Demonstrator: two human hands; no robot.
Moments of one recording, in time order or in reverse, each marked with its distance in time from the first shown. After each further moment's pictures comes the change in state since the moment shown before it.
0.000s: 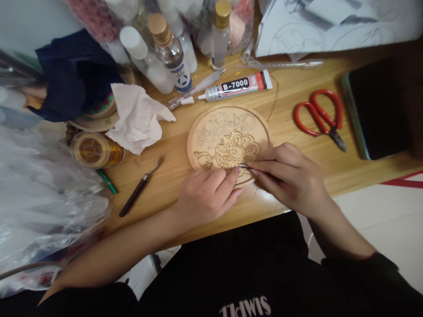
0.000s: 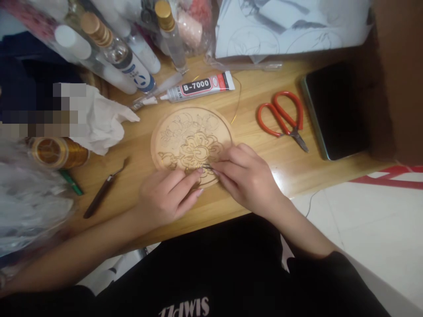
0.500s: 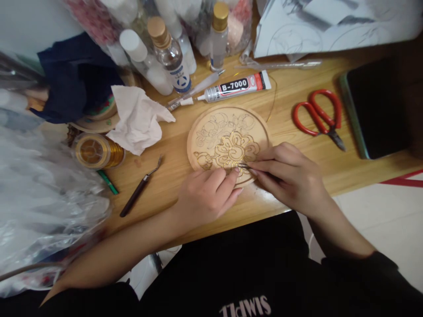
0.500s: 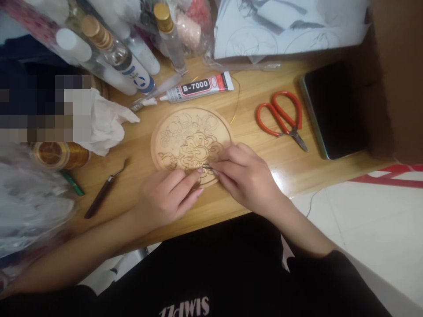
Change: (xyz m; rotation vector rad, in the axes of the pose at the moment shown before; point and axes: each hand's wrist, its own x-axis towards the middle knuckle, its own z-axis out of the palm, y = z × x) left_hand 0.001 0.001 -0.001 -0.003 -0.025 0.007; right_hand 0.001 0.000 0.000 0.030 -0.004 0.017
